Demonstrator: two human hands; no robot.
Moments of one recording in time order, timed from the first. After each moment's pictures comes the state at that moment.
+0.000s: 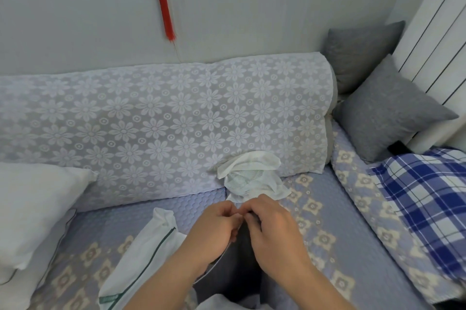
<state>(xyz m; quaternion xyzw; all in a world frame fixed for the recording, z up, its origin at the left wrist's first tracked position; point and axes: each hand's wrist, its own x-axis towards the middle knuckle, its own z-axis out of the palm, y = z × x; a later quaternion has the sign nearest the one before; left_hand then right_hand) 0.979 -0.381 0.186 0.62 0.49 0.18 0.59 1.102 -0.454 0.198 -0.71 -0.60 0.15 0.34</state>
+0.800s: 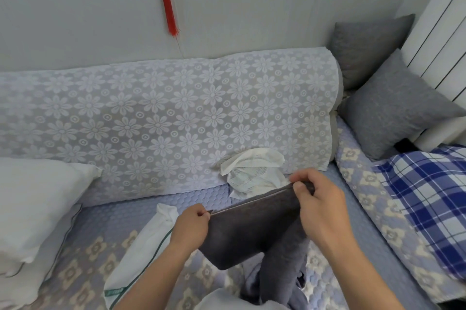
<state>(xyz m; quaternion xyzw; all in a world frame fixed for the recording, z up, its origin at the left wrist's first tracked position) 0.946 -0.333 0.110 0.63 0.65 0.12 0.41 1.163 -0.452 0.227 -0.77 -0.40 0.19 0.46</state>
